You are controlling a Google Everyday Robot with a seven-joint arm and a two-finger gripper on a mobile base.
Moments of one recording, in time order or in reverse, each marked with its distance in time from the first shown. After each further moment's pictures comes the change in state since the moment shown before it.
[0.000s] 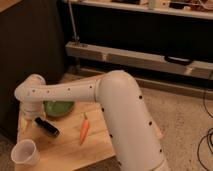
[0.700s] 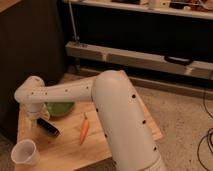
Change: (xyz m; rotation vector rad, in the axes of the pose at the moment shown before) arm -0.006 0.028 0.021 -0.094 -0.044 0.008
